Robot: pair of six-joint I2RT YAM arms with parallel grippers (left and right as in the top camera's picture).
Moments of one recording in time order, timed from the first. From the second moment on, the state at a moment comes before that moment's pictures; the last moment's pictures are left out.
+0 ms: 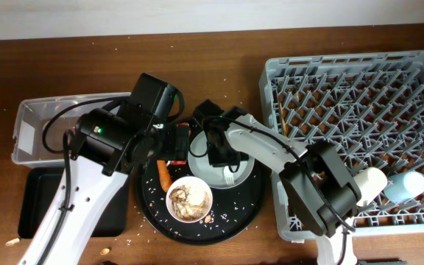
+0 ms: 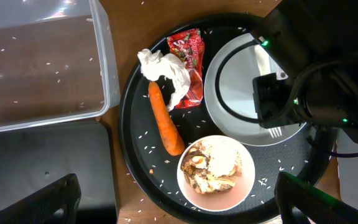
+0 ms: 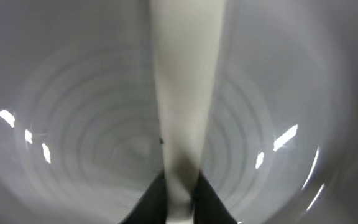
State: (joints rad) left arm -0.49 1.44 1.65 -1.41 -0.15 -0.36; right arm 0.64 2.08 1.47 -0.94 0.02 0.57
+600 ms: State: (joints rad) left arm -0.49 1.44 1.65 -1.41 -0.15 -0.36; right arm 0.50 1.73 1.45 -1.02 0.08 0.55
